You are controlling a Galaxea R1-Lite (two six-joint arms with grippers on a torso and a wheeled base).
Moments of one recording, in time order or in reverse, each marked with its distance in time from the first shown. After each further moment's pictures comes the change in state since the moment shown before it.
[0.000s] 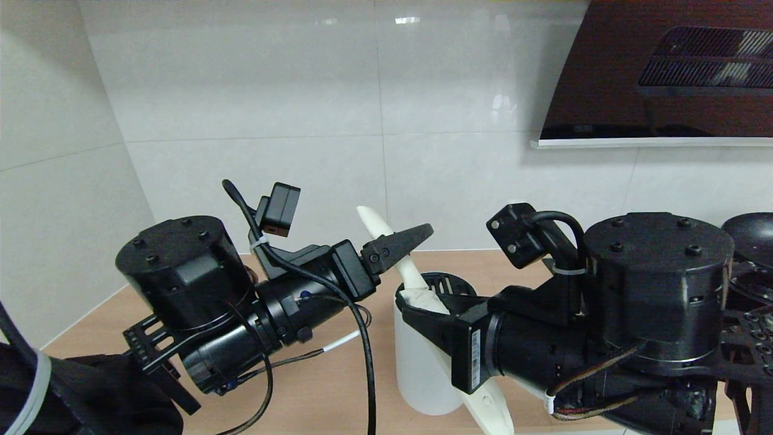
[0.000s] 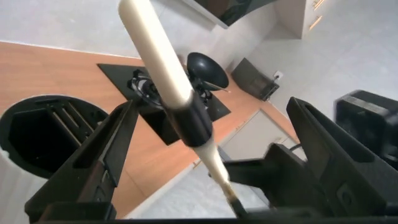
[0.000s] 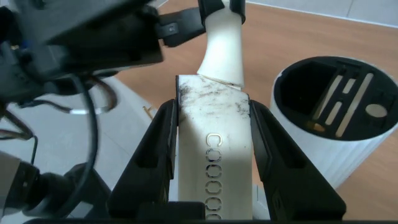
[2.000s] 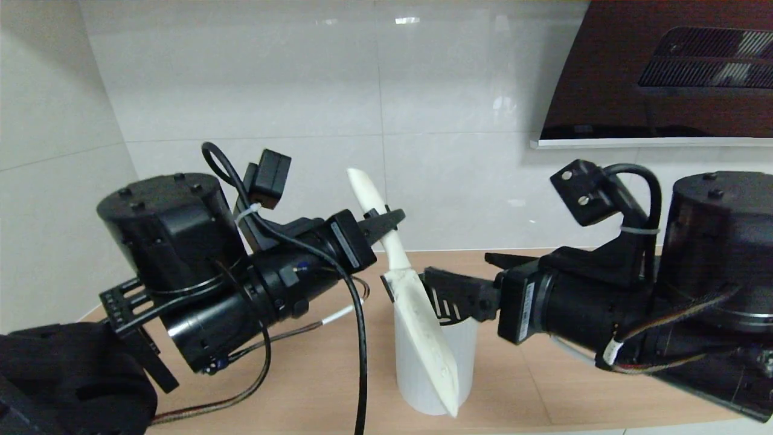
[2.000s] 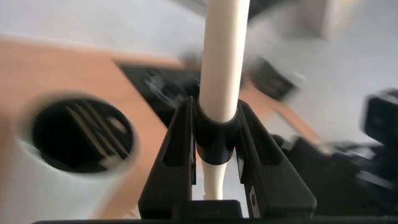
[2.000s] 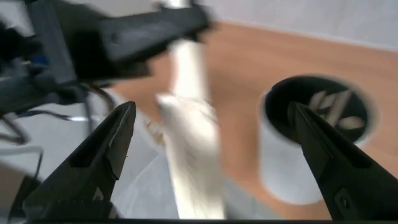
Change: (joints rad) left arm -0.018 -0.085 -0.155 0.298 0.180 0.105; right arm -0.104 -0.106 0.025 -0.016 0.005 -0.018
